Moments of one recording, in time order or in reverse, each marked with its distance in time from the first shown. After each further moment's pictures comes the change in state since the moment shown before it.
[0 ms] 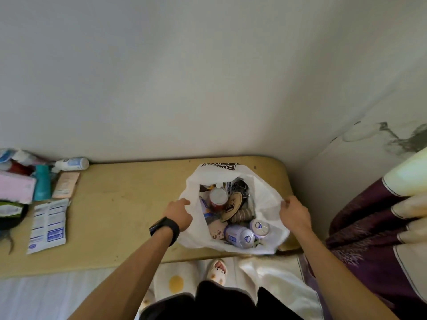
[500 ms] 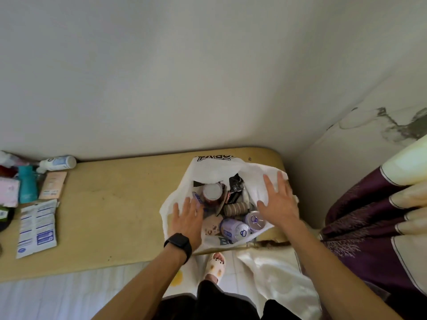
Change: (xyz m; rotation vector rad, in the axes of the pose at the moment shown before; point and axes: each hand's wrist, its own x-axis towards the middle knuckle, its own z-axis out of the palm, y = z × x) left_hand -0.009 0.002 0.064 0.880 0.109 0.379; right_hand 0.002 -0.012 0.014 -0.407 -0.083 -0.297
